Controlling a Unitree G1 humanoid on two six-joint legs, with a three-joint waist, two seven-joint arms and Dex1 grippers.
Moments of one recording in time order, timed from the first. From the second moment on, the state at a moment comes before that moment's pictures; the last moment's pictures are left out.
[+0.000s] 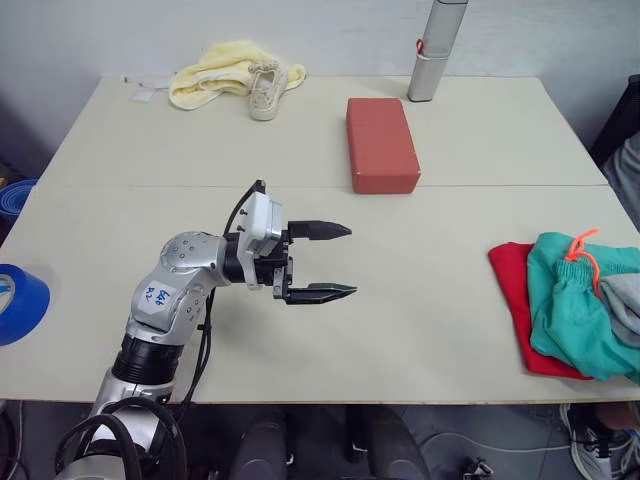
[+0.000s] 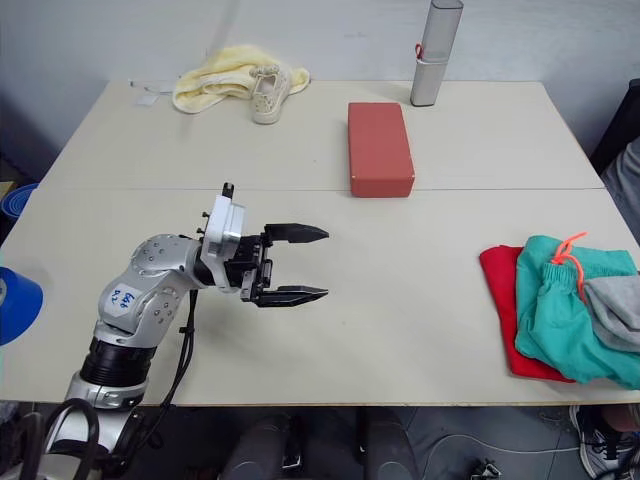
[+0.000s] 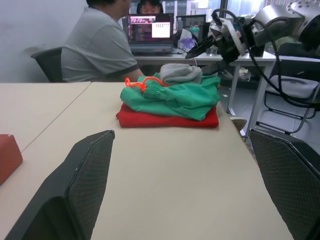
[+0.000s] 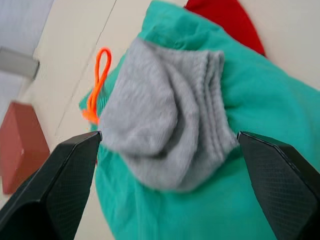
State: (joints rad) left arm -0.53 0.46 -0.10 -0.15 -0.53 0.36 -1.11; right arm 0.38 -0.74 -1.28 0.00 1.96 1.19 -0.43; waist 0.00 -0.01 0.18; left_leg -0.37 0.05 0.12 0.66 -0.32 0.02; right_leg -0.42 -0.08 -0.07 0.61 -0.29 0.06
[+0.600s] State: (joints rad) left arm -0.37 0.63 -0.02 -0.05 -0.35 0.21 -1.05; right arm 0.26 -1.10 -0.77 -0.39 0.92 0.48 0.89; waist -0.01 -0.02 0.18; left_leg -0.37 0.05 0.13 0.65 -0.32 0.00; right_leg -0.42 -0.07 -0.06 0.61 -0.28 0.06
